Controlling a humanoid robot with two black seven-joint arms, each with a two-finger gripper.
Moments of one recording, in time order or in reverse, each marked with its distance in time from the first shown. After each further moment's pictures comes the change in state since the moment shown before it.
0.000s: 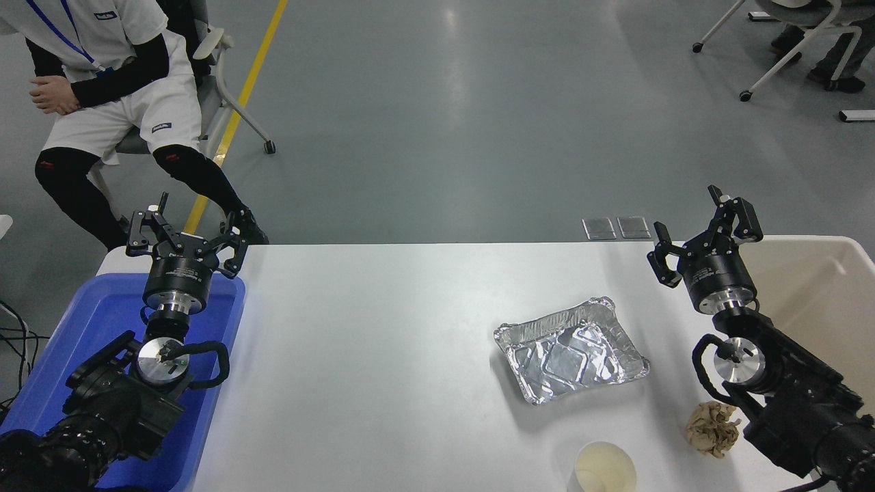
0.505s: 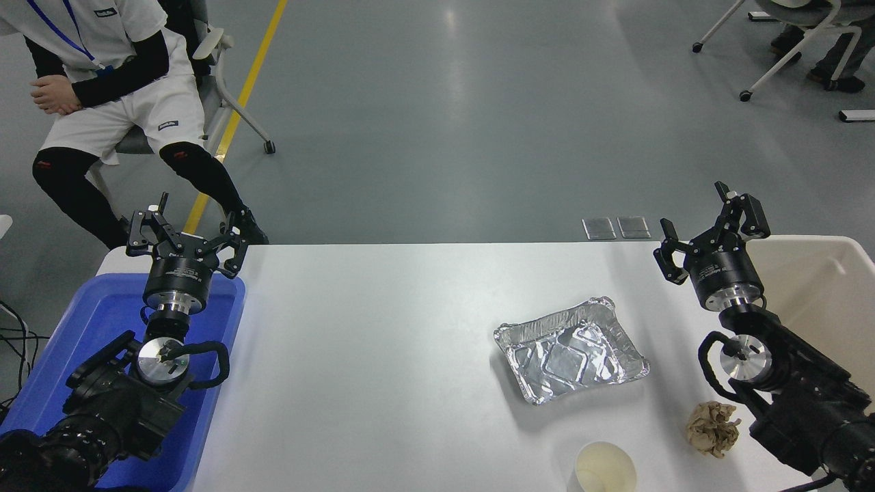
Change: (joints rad) left arm 0.000 0.000 0.000 0.000 0.001 0.000 0.000; right arm 0.000 -0.013 -0.002 0.004 0.000 -0.002 0.000
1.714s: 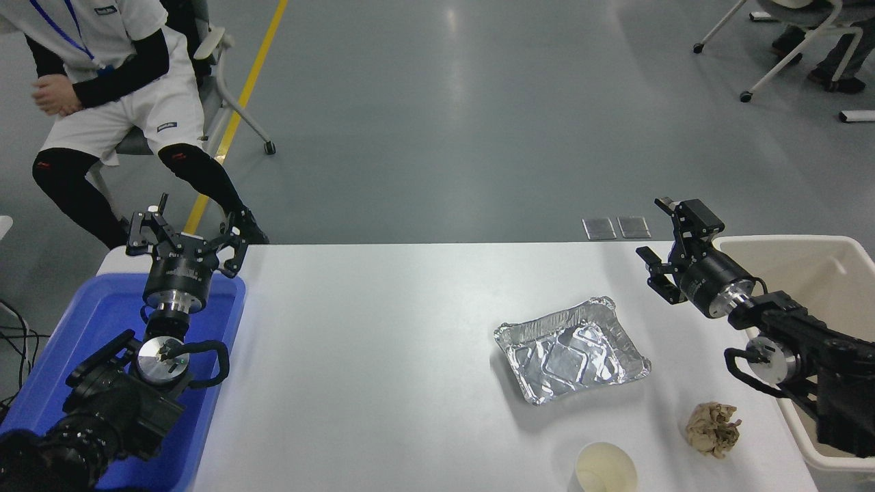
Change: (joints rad) left arm 0.000 0.000 0.000 0.000 0.001 -0.001 0.000; right arm 0.231 -0.280 -0.838 0.118 0.017 -0.038 0.000
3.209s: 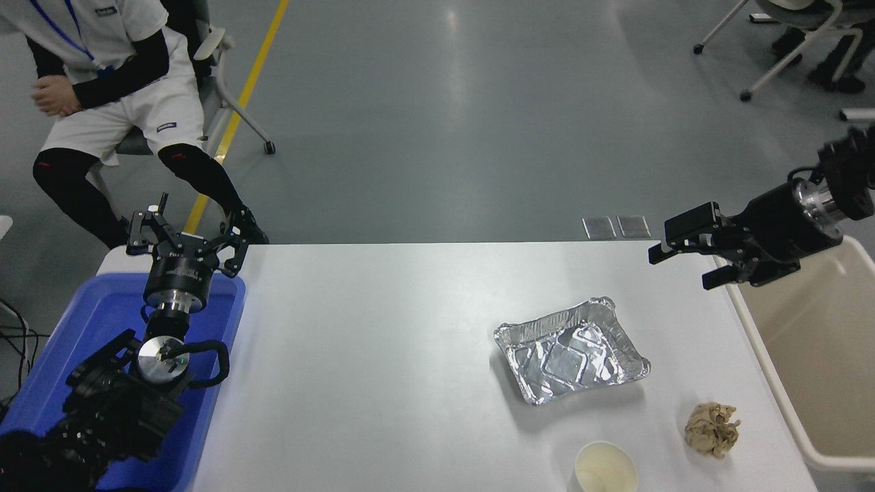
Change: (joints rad) left arm 0.000 0.000 0.000 0.000 0.000 0.001 0.000; right arm 1.159 0.048 -1.279 0.385 -0.417 0.519 -0.007
